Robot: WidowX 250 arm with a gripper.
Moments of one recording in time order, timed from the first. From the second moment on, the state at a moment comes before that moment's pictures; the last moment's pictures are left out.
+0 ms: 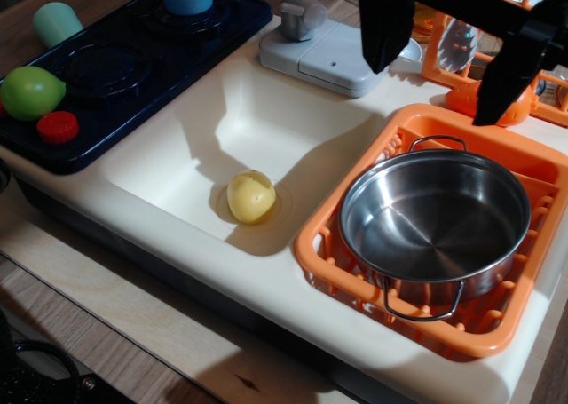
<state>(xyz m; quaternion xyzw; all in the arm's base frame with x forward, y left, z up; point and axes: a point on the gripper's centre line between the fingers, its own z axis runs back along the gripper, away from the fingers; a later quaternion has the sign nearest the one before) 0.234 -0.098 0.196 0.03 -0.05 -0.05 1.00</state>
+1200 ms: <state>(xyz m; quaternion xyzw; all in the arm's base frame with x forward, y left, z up) 0.237 -0.148 0.149 -0.02 -0.08 0.00 1.00</state>
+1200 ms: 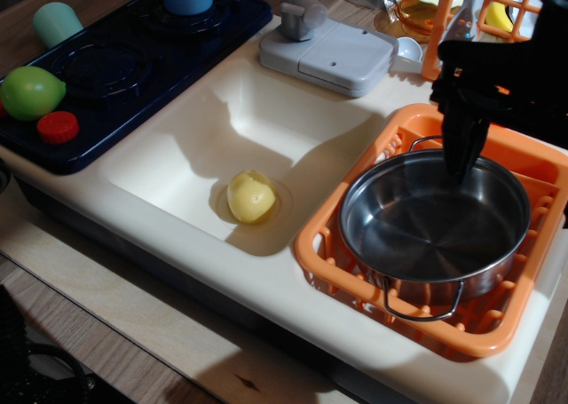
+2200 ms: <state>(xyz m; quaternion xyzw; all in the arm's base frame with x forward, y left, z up) 0.226 -0.146 0.118 -0.05 -0.09 0.01 0.99</state>
